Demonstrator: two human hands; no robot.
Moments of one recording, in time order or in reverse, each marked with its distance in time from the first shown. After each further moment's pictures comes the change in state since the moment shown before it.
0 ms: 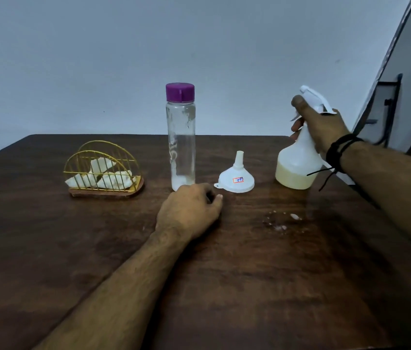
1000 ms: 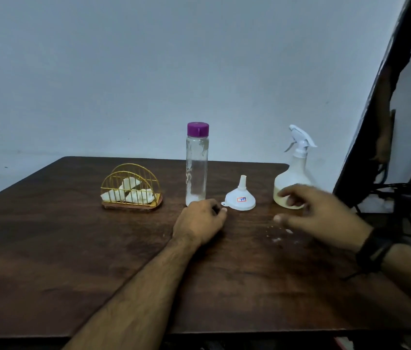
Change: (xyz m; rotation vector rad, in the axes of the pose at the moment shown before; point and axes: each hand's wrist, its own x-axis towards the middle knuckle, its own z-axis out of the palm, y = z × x) left_hand -0.014 0.000 -0.009 -0.137 0.001 -0.022; right_hand -0.156 -0.018 -0.024 -0.690 -0.419 -0.198
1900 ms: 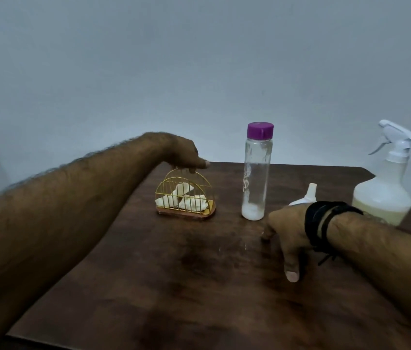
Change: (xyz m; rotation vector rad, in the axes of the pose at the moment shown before) left_hand 0.101 -0.037 -0.199 0.691 -0.437 -0.160; right_hand 0.104 -0.130 0.079 -0.753 -0.840 -0.006
